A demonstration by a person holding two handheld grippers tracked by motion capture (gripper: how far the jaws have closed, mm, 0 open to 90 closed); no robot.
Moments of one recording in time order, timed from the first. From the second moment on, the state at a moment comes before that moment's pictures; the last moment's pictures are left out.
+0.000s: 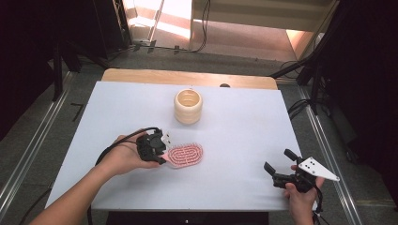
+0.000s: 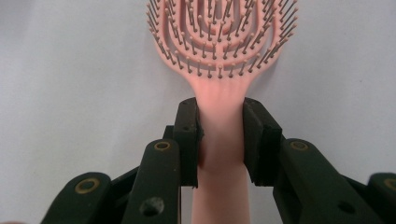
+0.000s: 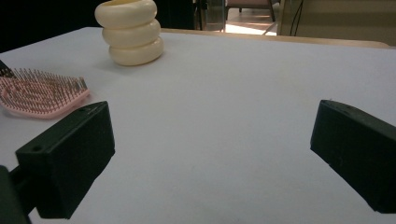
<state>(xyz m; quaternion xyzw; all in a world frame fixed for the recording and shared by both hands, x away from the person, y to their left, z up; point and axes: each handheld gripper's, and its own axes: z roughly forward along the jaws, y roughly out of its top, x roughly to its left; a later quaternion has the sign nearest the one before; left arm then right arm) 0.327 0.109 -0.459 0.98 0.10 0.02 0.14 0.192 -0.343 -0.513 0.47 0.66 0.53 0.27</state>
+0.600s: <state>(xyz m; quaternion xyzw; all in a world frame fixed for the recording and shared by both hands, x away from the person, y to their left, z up) 0.327 0.116 -0.451 0.97 0.12 0.03 0.20 0.192 -0.344 -0.513 0.47 0.66 0.53 0.27</state>
